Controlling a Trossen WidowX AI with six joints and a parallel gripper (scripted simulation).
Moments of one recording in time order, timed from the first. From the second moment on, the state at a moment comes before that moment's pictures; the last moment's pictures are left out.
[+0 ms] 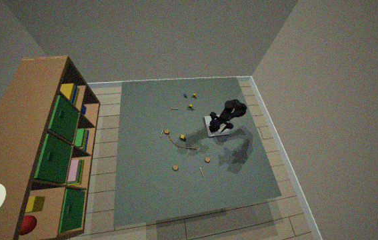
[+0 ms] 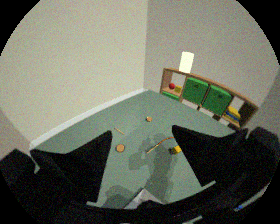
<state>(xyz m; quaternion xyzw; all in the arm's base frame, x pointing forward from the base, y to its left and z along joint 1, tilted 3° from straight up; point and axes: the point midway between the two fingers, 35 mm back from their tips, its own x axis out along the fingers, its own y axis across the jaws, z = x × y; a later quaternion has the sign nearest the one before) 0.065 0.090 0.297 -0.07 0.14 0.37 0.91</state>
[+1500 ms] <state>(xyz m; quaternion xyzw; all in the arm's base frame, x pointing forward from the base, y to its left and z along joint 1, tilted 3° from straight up) 0.291 0.025 0.088 -0.52 0.45 0.52 0.51</state>
